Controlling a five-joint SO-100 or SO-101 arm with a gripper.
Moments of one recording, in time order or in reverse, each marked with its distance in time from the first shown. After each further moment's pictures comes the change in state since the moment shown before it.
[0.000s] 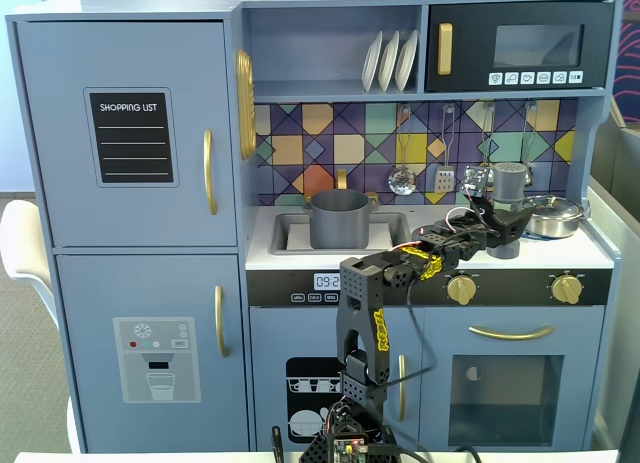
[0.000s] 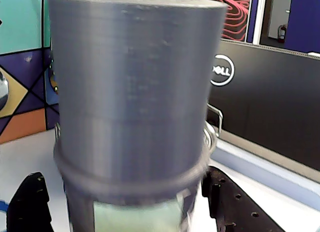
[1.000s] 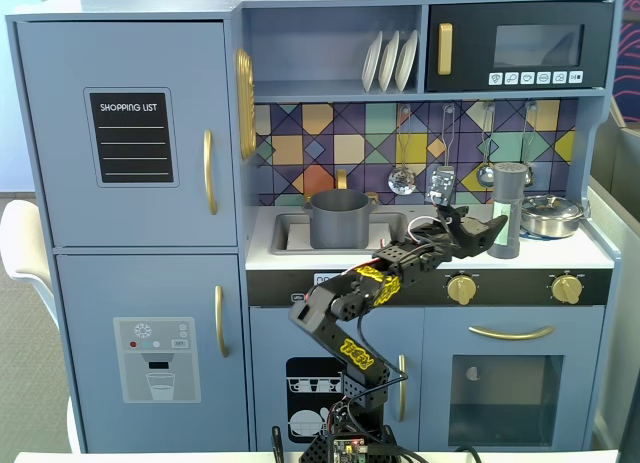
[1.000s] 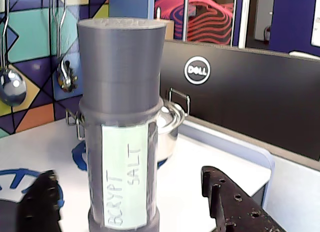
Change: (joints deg) arm 2.5 38.7 31.7 6.4 1.8
